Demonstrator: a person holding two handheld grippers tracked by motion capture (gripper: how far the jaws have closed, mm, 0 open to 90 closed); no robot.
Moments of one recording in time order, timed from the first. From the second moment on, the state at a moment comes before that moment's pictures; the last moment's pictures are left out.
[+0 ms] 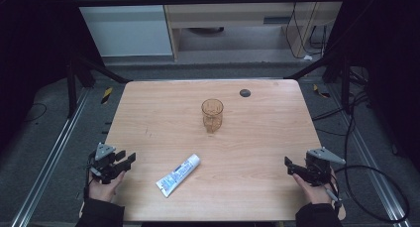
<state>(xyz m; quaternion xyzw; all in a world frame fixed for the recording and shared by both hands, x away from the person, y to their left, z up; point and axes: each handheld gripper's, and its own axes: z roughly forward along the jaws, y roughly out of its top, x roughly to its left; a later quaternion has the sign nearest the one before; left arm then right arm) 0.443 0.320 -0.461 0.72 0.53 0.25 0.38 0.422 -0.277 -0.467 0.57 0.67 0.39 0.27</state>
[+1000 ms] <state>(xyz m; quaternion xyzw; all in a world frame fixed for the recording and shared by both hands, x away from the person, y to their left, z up) 0.433 0.264 -0.463 0.79 0.46 0.17 0.36 0.426 -0.254 -0.479 0.53 0.71 0.37 0.27</state>
